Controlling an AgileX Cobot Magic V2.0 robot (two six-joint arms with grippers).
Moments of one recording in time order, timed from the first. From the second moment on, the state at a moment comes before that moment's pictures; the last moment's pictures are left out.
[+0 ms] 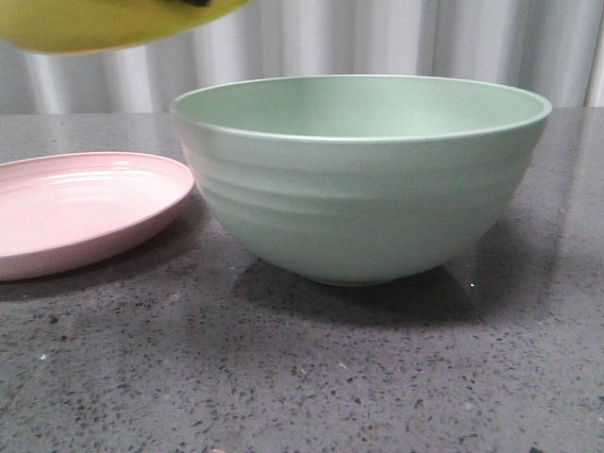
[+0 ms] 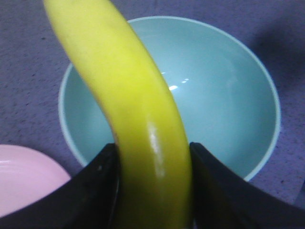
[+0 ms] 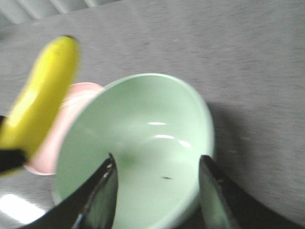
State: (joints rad) left arm -0.77 1.14 -0.98 -0.37 0.58 0.28; right arm 0.29 0.76 -0.81 0.43 0.60 -0.01
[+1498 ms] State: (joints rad) left arm -0.92 1.24 -0.99 -0.42 0.48 0.28; right arm 0.41 1.17 -0.87 0.87 0.38 -0.02
